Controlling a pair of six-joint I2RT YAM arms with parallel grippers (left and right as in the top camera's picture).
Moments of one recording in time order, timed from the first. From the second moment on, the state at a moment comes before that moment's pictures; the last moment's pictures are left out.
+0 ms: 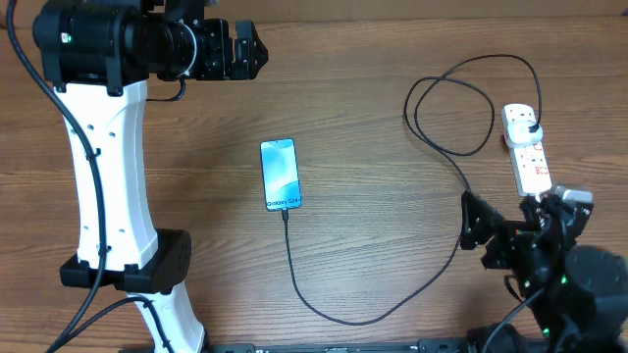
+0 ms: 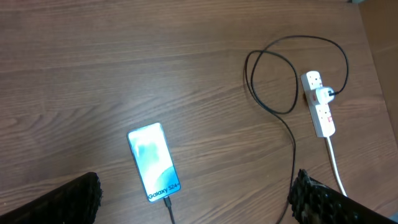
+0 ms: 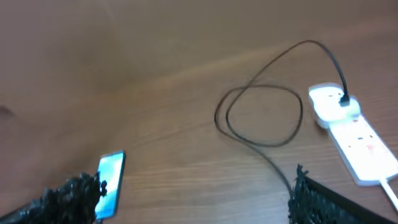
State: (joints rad) left arm -0.12 2.01 2.74 -1.69 0.38 -0.14; right arm 0.12 0.44 0.84 -0.80 -0.02 0.33
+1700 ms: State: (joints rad) left arm -0.12 2.01 2.74 -1.69 0.38 -0.14; right arm 0.12 0.01 0.02 -0.03 -0.02 0.33
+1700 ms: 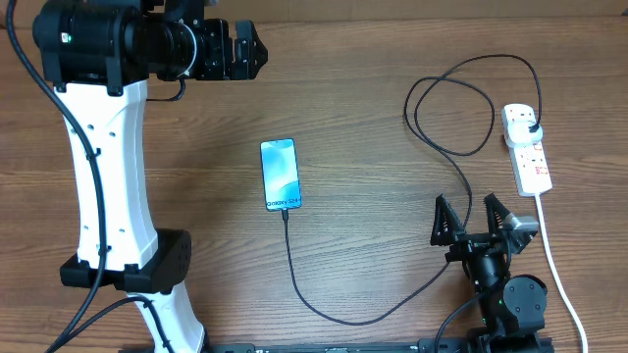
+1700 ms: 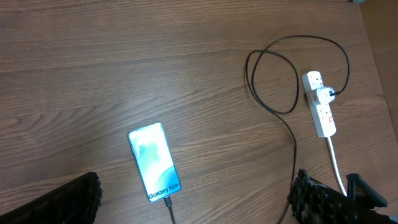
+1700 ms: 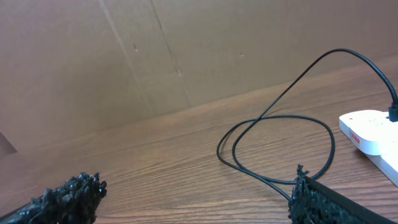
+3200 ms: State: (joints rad) left arm 0.03 0.38 0.64 -0.62 0.28 -0.14; right arm 0.12 0.01 0.02 -0.03 -0.02 0.33
